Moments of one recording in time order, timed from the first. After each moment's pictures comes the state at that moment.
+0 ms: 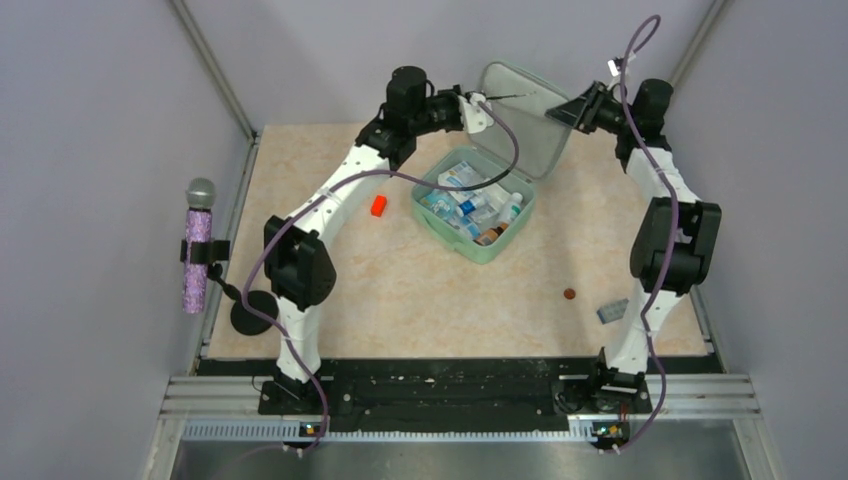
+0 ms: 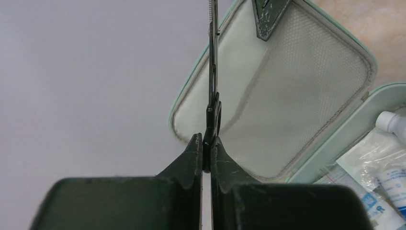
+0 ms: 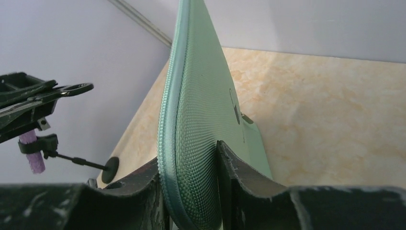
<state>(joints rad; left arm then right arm) -0.53 2.02 2.02 -0.08 0.55 0.94 -0.15 2.00 1.64 0.27 -1.01 0.64</state>
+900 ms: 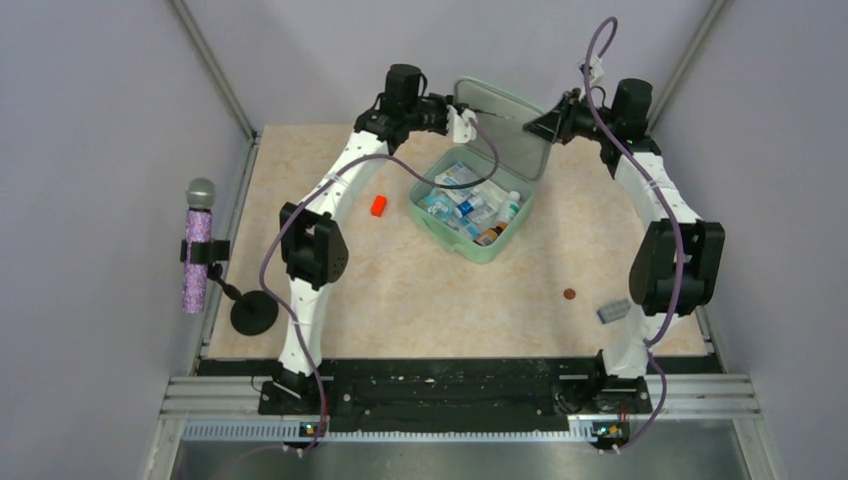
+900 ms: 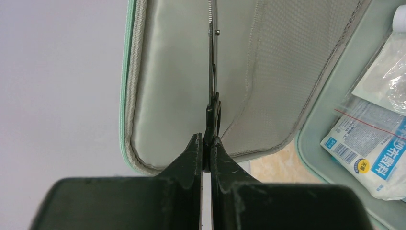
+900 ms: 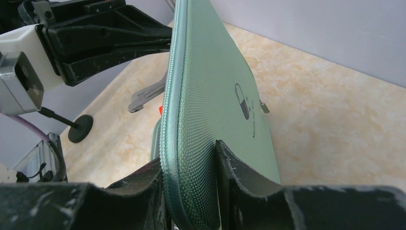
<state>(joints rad) -0.44 2.22 2.25 -0.38 0.65 1.31 -0.02 1.80 1.54 0.06 -0.99 0.26</state>
